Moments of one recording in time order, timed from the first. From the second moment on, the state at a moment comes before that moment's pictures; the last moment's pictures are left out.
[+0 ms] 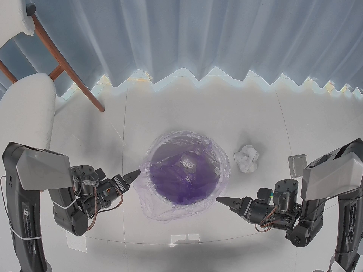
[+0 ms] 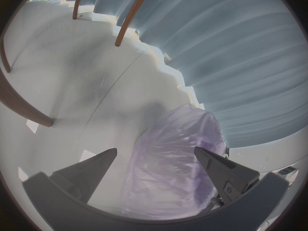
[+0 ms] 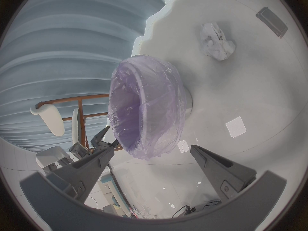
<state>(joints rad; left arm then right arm) -0.23 2.34 -0.49 -1.55 -0.22 -0.75 0.49 2.31 -0.34 -1.55 0.34 0.91</state>
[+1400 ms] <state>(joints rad) -0.20 1.61 -0.40 -1.55 -0.41 -0.59 0.25 2.25 -0.99 -0.51 0.19 0.55</state>
